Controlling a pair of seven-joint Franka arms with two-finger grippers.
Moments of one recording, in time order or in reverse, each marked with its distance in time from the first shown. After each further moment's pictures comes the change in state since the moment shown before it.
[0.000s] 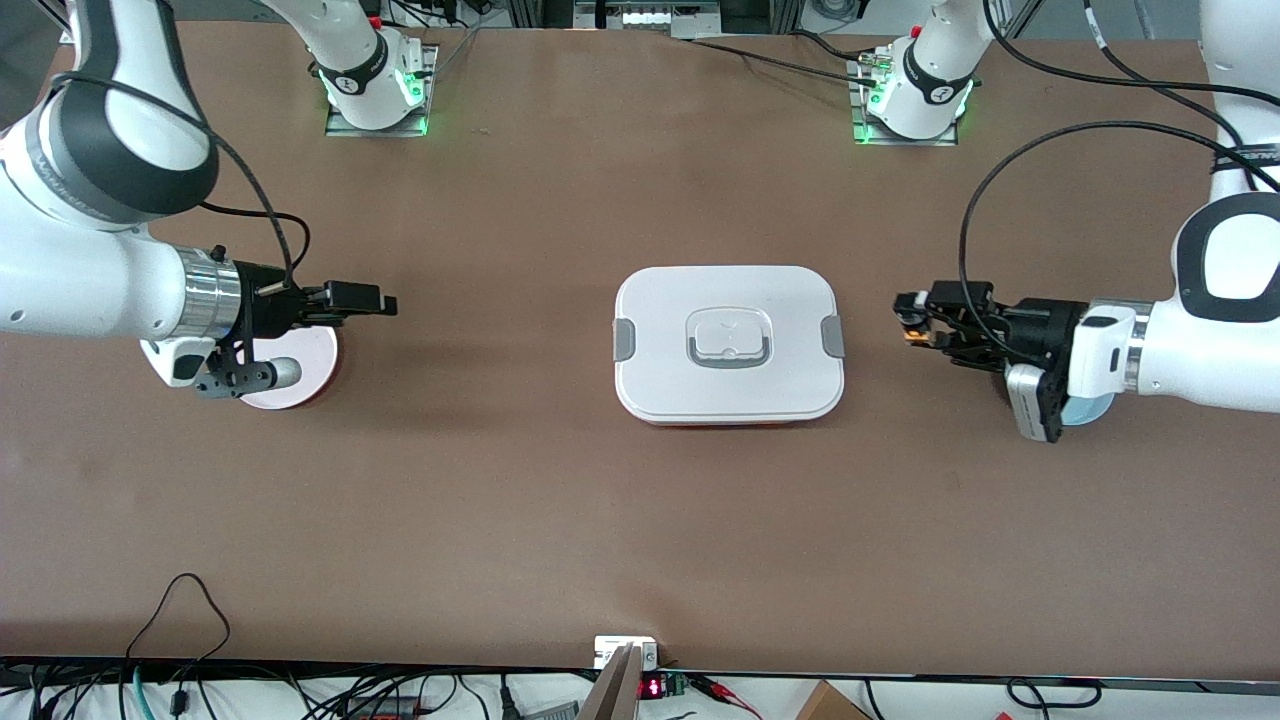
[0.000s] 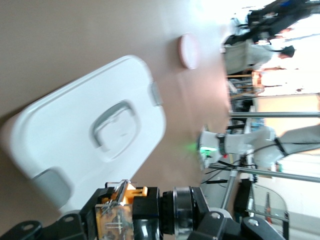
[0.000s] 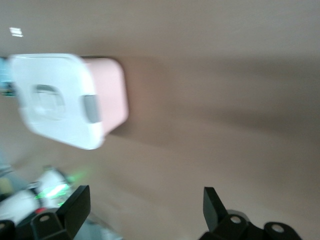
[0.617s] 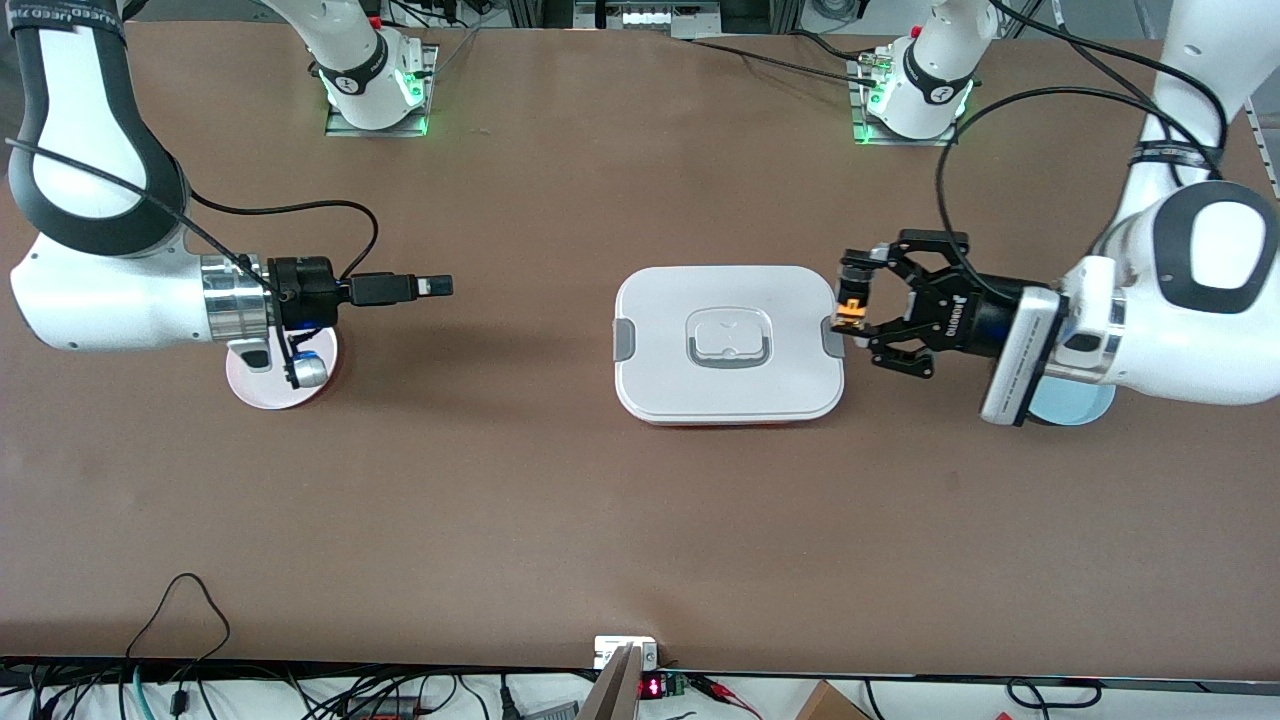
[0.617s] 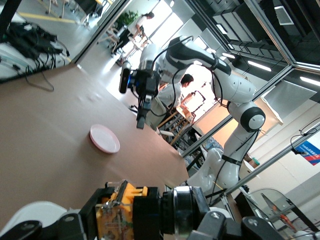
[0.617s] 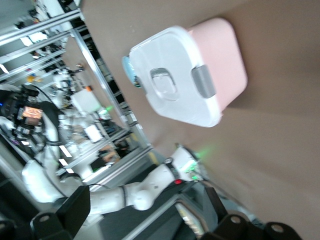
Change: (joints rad) left arm -0.001 0.003 -0.143 -0.034 -0.366 0.193 0.592; right arm -0.012 -0.019 0.001 -0.210 0.569 0.009 0.065
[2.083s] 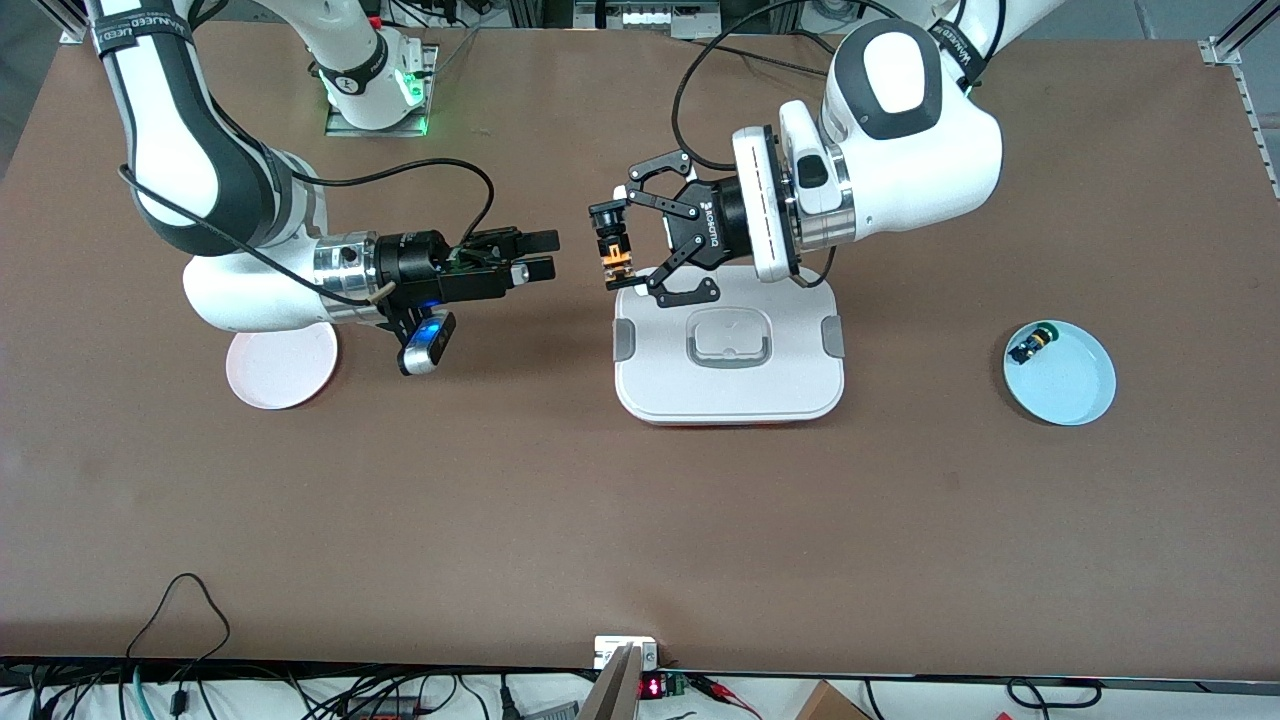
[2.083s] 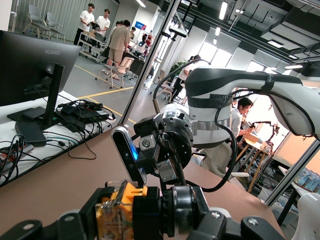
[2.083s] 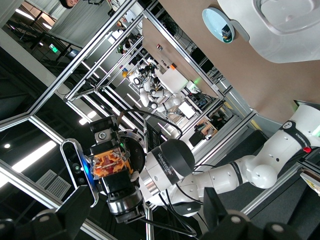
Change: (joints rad) left arm 0.000 -0.037 -0.529 -0.233 -0.125 0.932 0.252; right arm 0.177 -0.001 0.014 -0.046 0.486 0.109 0.176
